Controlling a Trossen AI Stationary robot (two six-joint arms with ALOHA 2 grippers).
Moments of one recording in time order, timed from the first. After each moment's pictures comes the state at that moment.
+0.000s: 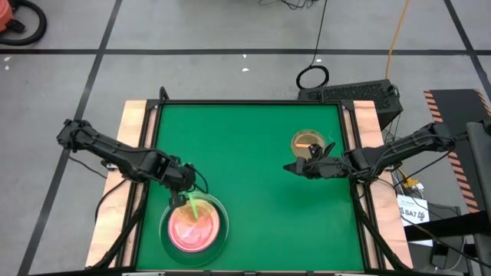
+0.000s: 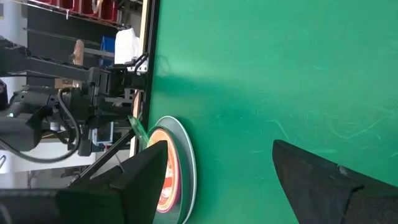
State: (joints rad) left arm -0.31 1.19 0.91 -1.05 0.01 -0.59; right arm 0.27 0.96 0.58 -0.21 0.40 1.61
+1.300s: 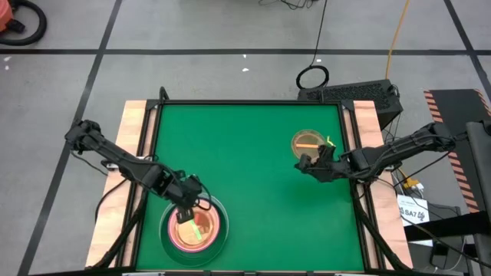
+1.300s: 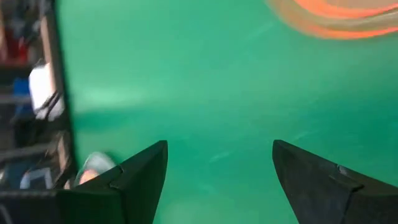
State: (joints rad) left arm -0.48 1.32 1.00 -0.93 -0.01 -0.82; right arm 0.27 0.96 0.58 -0.55 0.40 1.90
